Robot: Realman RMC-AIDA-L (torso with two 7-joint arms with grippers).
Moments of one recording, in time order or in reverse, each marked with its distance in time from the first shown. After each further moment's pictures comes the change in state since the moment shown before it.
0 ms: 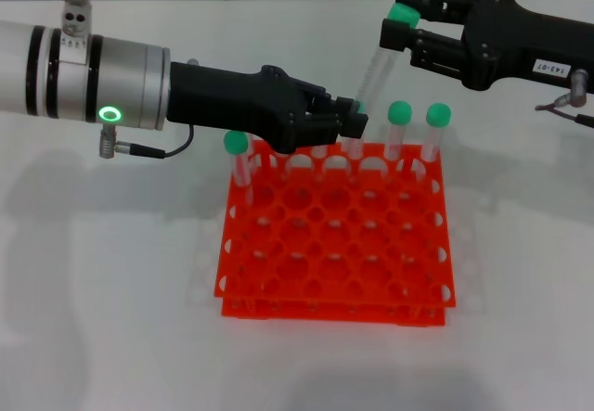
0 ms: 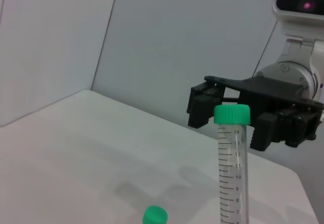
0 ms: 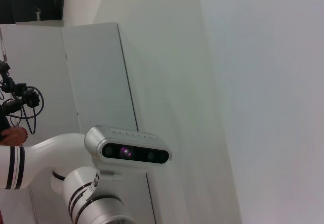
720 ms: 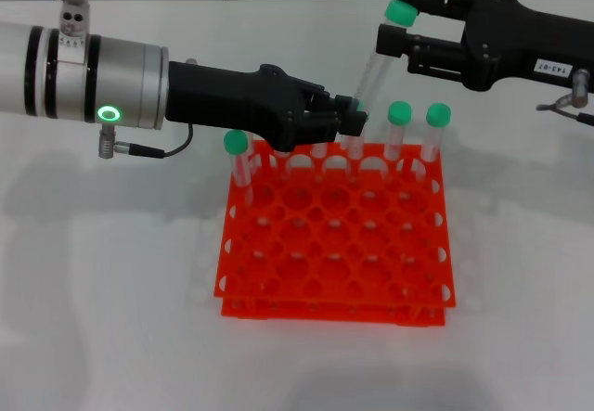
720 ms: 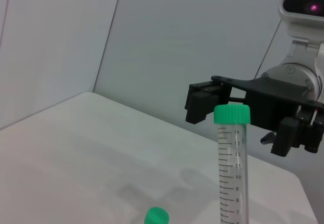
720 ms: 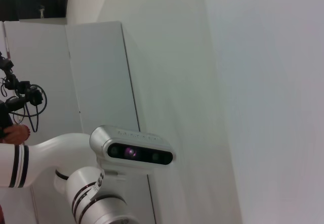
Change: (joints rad) left arm -0.001 0.001 -0.009 -0.008 -0.001 0.000 -0.001; right arm -0.010 0.003 -0.001 -0.027 -0.005 -0.002 0.000
